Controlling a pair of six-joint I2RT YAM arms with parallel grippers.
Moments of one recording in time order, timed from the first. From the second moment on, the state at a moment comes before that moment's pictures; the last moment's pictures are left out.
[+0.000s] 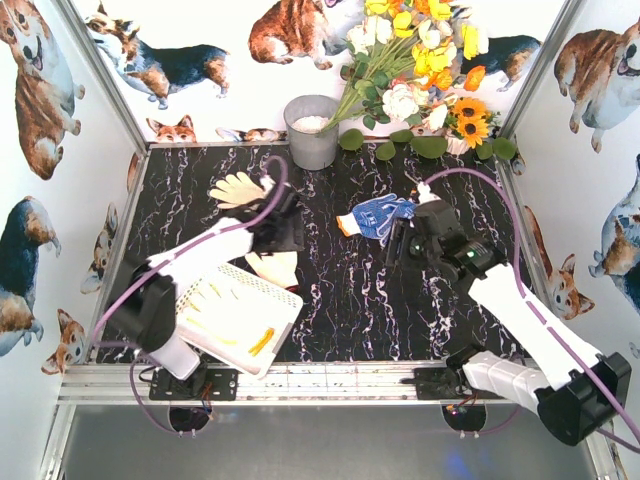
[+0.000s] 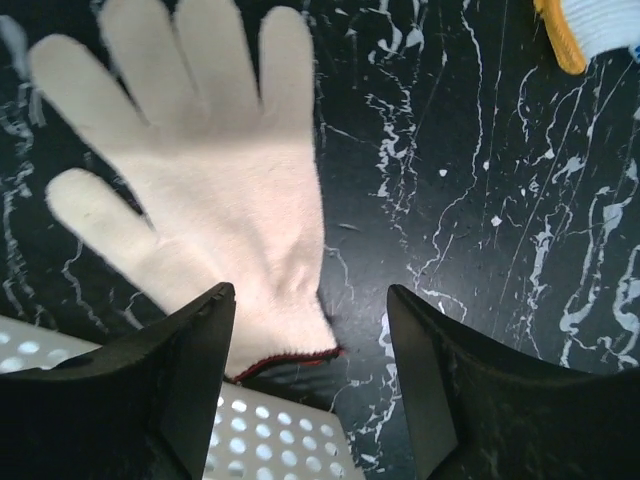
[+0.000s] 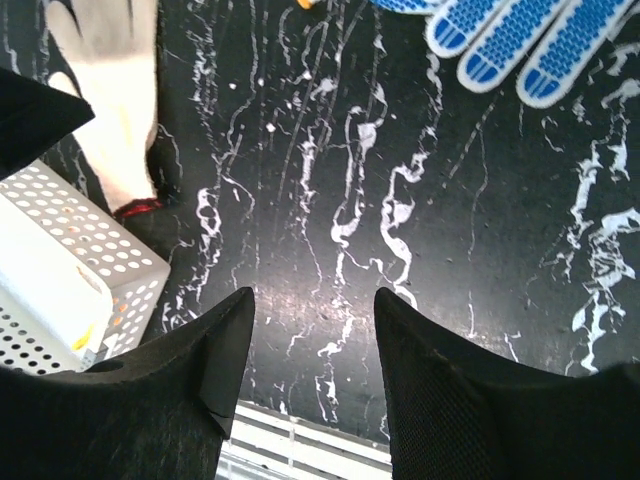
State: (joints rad) left arm -0.59 1.59 1.18 -0.59 -0.19 -0.63; right arm 0.49 1.04 0.96 -0.70 -0.01 0.55
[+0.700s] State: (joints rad) left arm -0.65 1.89 1.27 -0.58 -0.28 -0.60; right arm 0.44 0.96 0.87 -0.72 -0.01 0.58
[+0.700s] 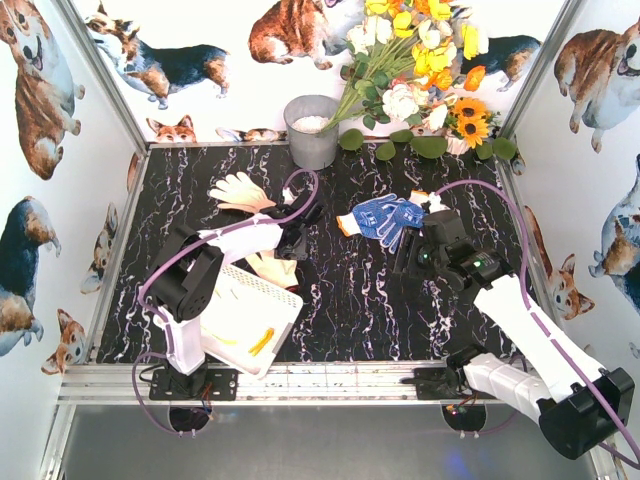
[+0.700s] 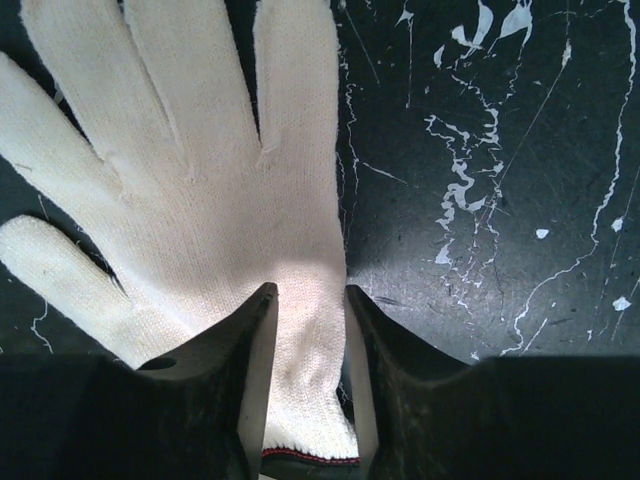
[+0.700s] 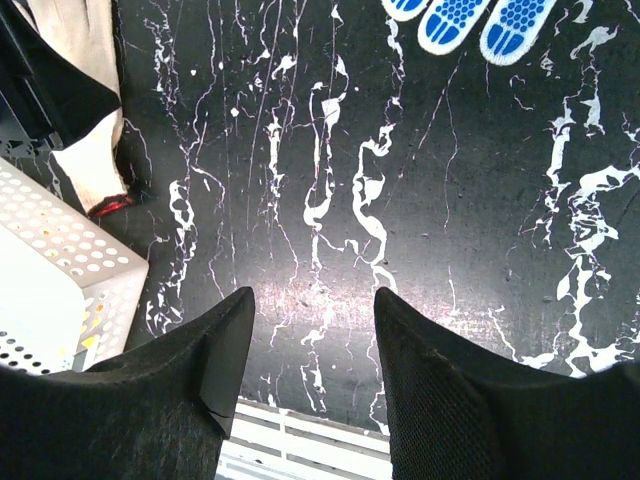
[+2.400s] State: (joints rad) left arm -0.81 1.76 1.18 -0.35 -0.09 -0.79; right arm 0.42 1.32 0.65 -0.32 -0.34 0.83
